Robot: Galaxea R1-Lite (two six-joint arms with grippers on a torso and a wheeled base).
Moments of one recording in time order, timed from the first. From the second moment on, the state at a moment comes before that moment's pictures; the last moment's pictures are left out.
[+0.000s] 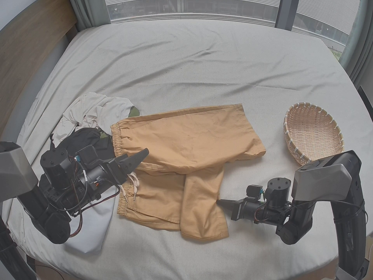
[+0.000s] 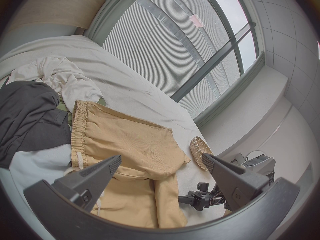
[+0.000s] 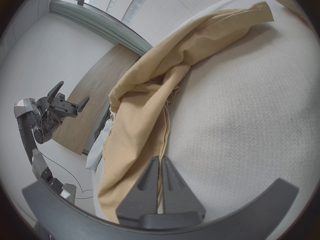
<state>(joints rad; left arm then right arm) -0.31 1.96 -0.39 -1.55 -0.31 -0.53 0.45 2.49 -0.61 -1.54 0.45 0.43</state>
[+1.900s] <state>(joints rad) -0.31 1.96 -0.37 -1.55 -0.31 -0.52 0.45 2.36 -0.41 -1.54 0.41 0.40</state>
